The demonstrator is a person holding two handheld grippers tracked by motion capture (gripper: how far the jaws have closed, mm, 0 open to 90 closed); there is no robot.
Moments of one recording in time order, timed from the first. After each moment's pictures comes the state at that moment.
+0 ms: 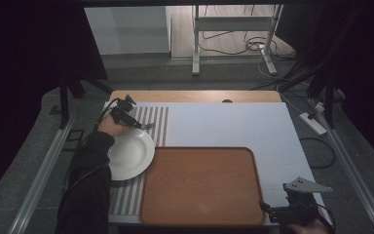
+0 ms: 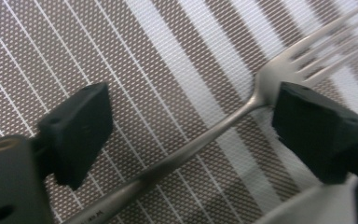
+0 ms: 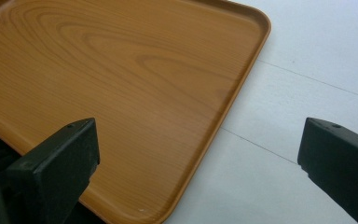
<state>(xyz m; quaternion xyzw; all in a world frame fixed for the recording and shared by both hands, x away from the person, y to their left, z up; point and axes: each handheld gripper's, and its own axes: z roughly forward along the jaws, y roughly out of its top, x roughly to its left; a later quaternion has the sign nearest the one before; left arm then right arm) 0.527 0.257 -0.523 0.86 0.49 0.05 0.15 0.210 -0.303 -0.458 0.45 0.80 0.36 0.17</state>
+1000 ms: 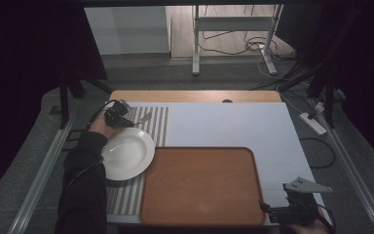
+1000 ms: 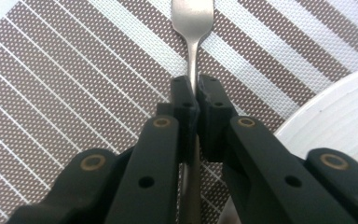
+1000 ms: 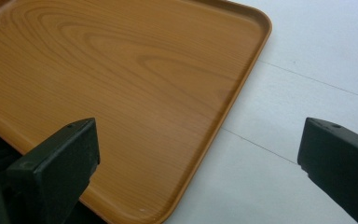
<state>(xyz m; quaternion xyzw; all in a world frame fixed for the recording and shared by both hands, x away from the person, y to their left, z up) 0.511 0.278 -0.519 0.91 0.37 0.06 0.19 0.210 -0.304 -0.458 0.45 0.80 0.36 0.16</state>
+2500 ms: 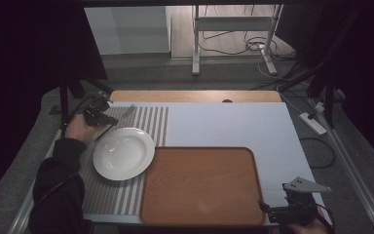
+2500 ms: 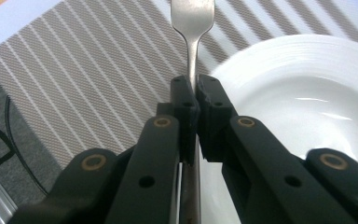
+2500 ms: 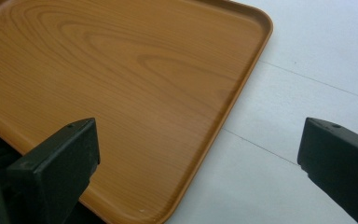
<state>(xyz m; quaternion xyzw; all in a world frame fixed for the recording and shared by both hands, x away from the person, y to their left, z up) 0.459 0.308 -0.453 0.87 0.45 0.07 0.20 0.211 -0.302 -0.458 0.44 0.81 0.36 0.17</state>
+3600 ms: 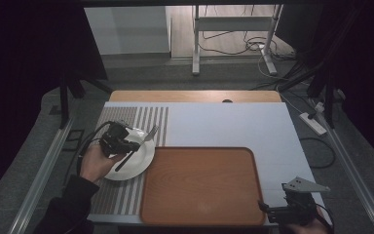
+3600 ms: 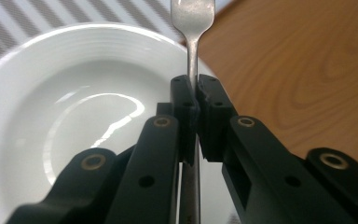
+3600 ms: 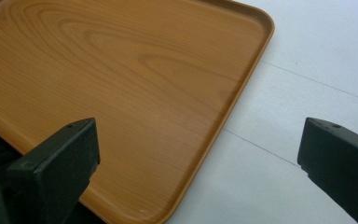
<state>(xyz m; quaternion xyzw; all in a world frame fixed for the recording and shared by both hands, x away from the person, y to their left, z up) 0.345 0.213 -0.441 0.87 0.42 0.05 0.26 0.211 -0.301 -0.458 0.44 0.81 0.35 0.17</state>
